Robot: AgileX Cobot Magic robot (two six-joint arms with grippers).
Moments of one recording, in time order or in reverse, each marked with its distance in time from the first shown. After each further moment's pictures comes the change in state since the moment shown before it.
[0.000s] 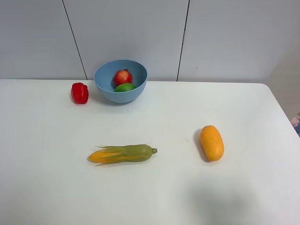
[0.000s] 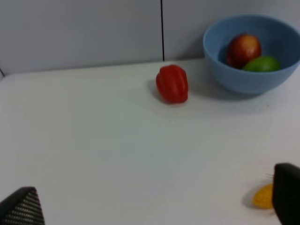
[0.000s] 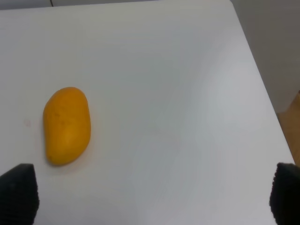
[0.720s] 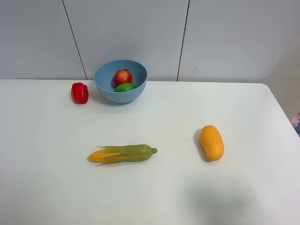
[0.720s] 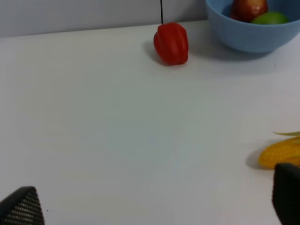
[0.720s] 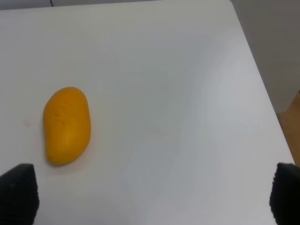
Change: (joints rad) left arm 0.000 -0.167 0.206 0.006 0.018 0.004; right arm 0.000 0.000 0.000 -0.001 0.000 0.000
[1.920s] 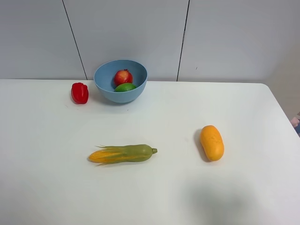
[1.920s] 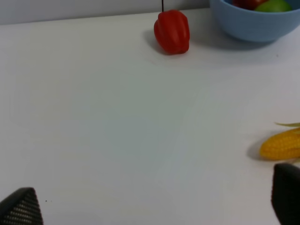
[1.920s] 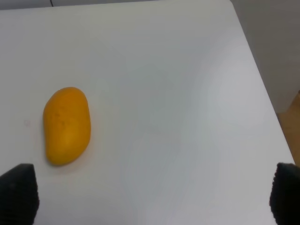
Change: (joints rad) left arm 0.000 0.000 0.013 0.009 0.017 -0.008; right arm 0.000 0.000 0.000 0.000 0.000 0.000
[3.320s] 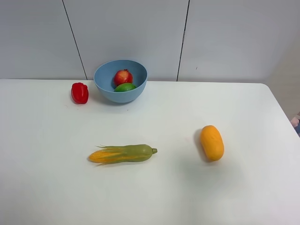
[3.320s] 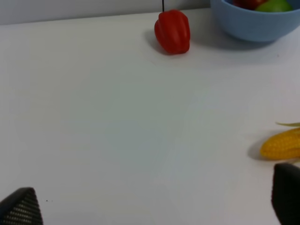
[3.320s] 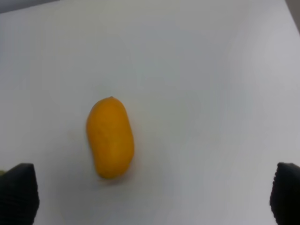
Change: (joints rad) left arm 0.000 0.000 0.000 0.002 0.000 0.000; right arm 0.000 0.601 -0.264 0.112 -0.086 0.105
